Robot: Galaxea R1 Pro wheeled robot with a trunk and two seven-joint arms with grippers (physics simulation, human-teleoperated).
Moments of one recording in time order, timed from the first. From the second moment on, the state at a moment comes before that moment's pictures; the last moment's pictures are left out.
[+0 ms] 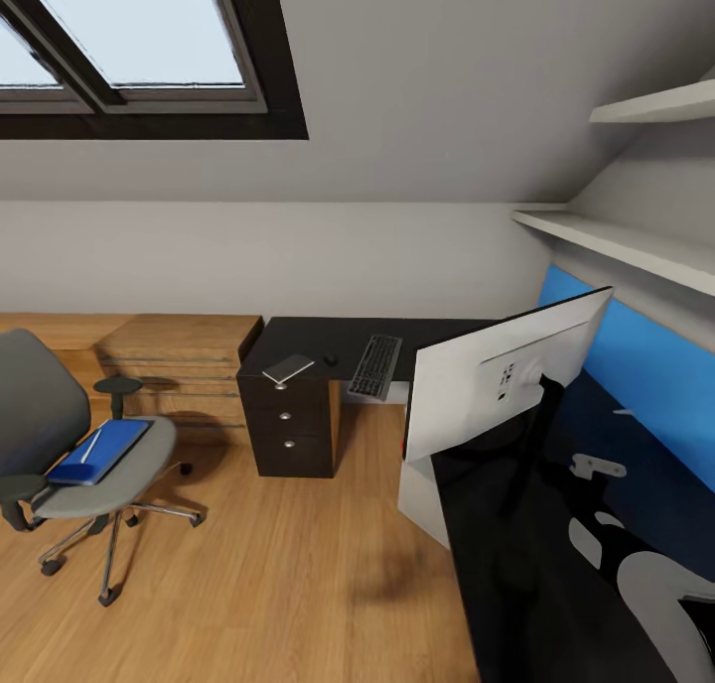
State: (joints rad) left arm -0.03 -0.04 -0.17 -0.50 0.29 -0.25 0.24; right arm -0.84 -0.27 -0.09 -0.12 -0.21 -0.44 0.03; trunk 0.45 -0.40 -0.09
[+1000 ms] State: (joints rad) left arm -0.03 -0.04 -0.17 -0.50 0.29 -0.25 0.24; right arm -0.84 -0.28 -0.10 -0.12 -0.21 -0.44 -0.02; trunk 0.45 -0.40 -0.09
